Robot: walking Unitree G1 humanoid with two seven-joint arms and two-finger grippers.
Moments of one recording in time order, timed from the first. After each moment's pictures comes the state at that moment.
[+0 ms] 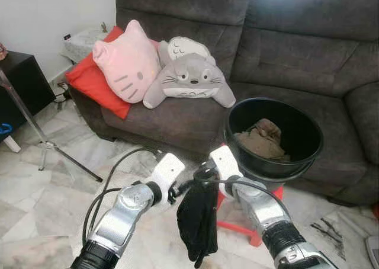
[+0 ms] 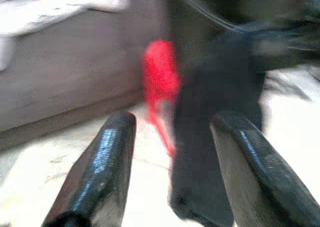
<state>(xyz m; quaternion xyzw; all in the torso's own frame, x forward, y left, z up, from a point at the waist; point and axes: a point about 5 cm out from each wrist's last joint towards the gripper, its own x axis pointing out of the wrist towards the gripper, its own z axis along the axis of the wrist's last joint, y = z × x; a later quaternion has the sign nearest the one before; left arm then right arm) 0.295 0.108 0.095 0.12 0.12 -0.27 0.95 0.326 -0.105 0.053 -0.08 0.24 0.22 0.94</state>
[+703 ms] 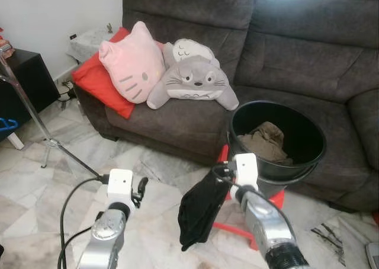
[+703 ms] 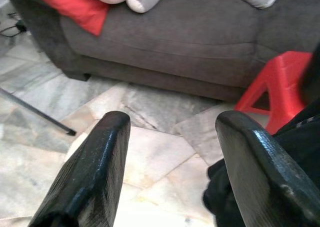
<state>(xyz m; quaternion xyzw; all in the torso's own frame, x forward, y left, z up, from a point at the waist) 0.266 0.158 0.052 0.03 0.13 -0.03 0.99 0.304 -0.120 0.035 0.04 0.19 0.10 0.98</state>
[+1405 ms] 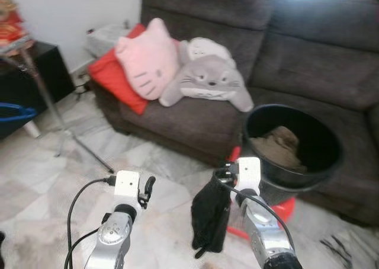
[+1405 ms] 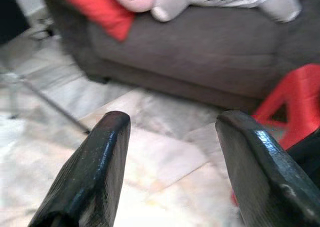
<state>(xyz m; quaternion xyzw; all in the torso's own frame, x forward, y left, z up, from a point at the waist) 0.261 0.153 0.051 0.04 0.10 -0.04 0.99 0.298 -0.114 0.042 0.03 0.13 0.08 0.99</state>
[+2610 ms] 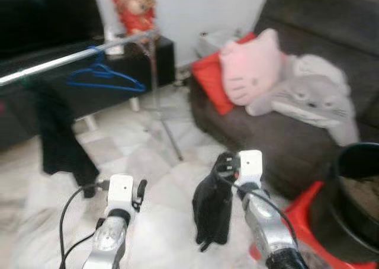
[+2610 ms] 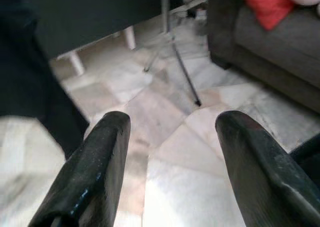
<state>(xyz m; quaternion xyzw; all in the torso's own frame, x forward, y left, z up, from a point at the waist) 0.257 0.155 0.046 0.04 0.10 -0.01 0.99 0.306 -0.129 0.051 0.02 0.11 0.09 0.99</state>
